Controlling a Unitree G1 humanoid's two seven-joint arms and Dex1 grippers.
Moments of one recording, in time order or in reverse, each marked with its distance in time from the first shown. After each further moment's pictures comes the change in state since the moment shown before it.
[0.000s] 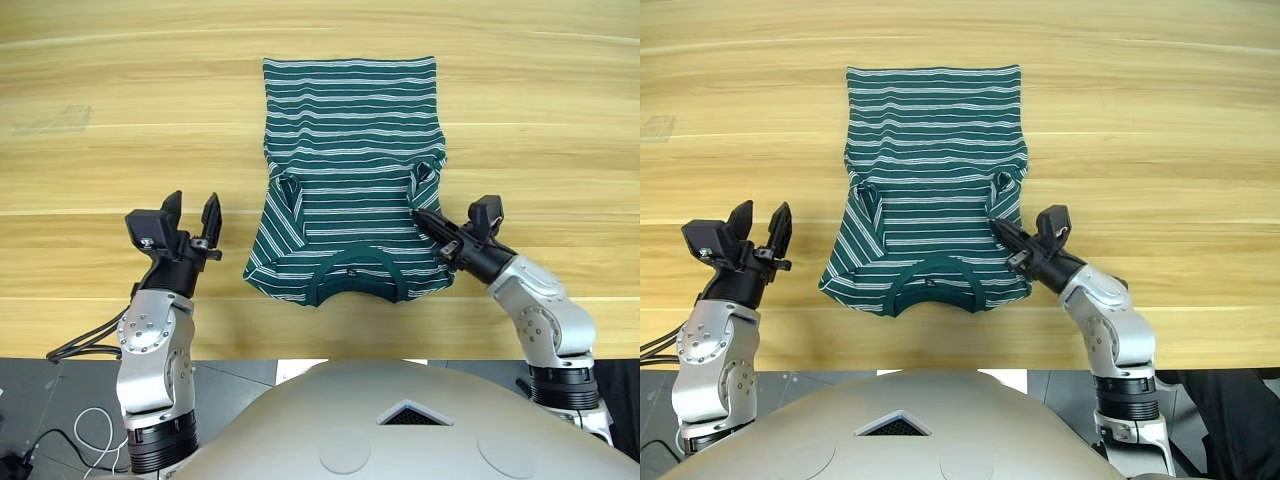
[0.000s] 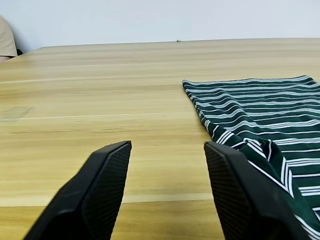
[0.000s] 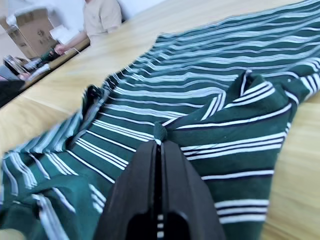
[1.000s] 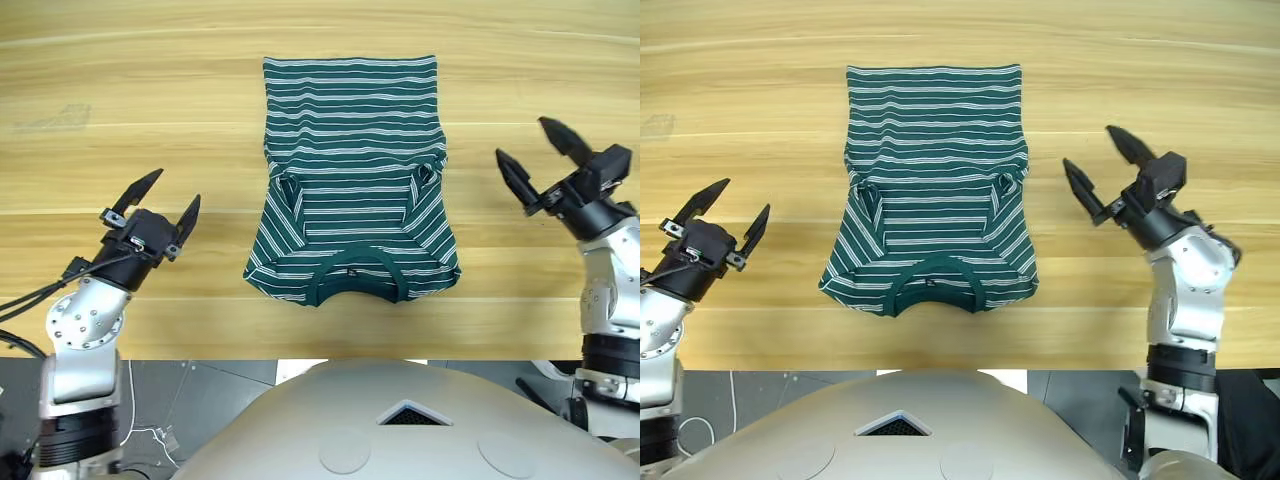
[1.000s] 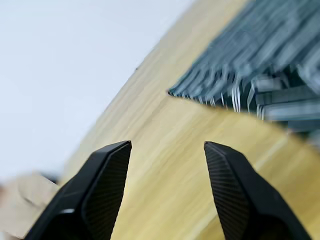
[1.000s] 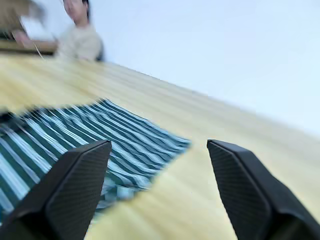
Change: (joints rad) left arm -0.035 0.488 0.061 0.315 0.470 -0.582 -0.174; right arm -0.197 -0.215 -0.260 0.368 -0.201 -0.792 0.187
